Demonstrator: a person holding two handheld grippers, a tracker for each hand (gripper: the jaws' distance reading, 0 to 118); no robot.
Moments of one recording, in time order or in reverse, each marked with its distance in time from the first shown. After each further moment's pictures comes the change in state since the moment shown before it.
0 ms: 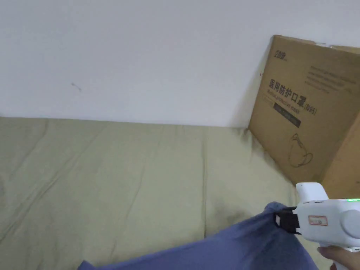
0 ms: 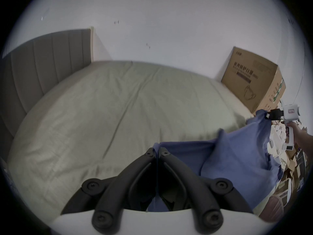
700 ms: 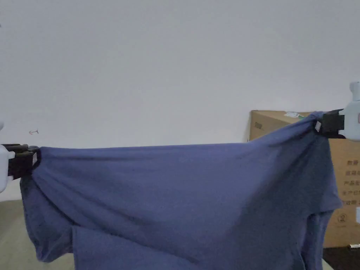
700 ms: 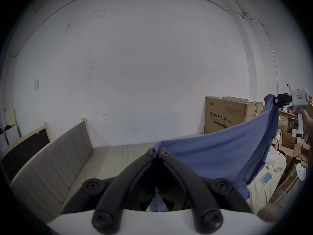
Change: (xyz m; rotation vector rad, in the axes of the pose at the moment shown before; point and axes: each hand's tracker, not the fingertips) left arm 0.070 0.261 0.217 0.450 -0.060 -0.288; right arm -0.031 0.152 0.351 0.549 -0.086 -0.045
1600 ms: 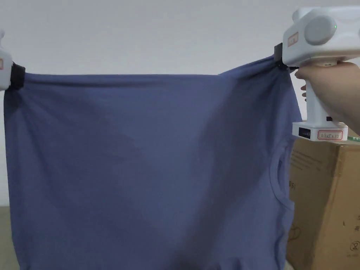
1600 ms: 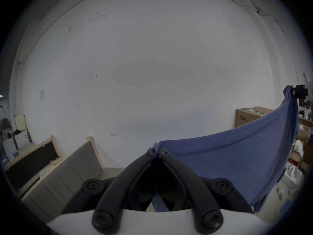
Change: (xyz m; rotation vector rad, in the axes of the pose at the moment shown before) left arm -0.041 0.113 -0.255 0.038 0.185 -0.027; right arm -0.062 0.133 -0.242 0.128 -0.213 0.125
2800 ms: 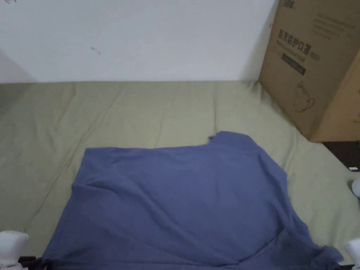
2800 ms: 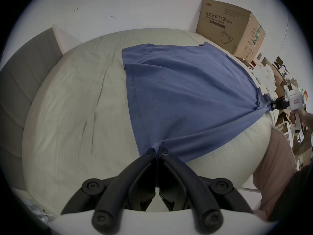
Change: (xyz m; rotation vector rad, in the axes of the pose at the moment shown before) left arm 0.010 -0.472 0.295 -0.853 -0.378 0.005; right arm 0.095 -0.553 0.299 -1.062 0.364 0.160
